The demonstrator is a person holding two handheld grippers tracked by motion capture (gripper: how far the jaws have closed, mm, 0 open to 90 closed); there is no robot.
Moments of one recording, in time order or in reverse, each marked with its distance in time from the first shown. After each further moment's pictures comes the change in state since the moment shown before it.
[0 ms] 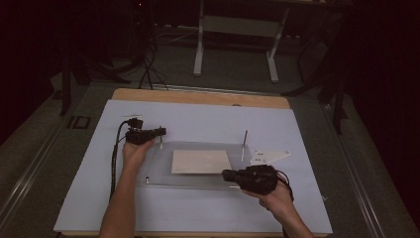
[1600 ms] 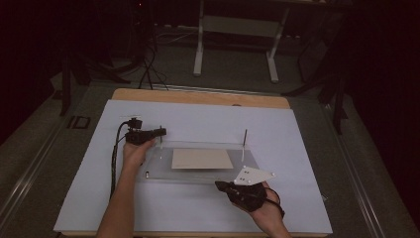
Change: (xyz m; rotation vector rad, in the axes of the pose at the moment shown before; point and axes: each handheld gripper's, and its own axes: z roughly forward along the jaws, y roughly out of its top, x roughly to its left) left arm 0.005 -0.002 0.001 0.001 -0.036 -0.054; right arm 0.035 -0.023 0.025 0.028 -0.178 -0.109
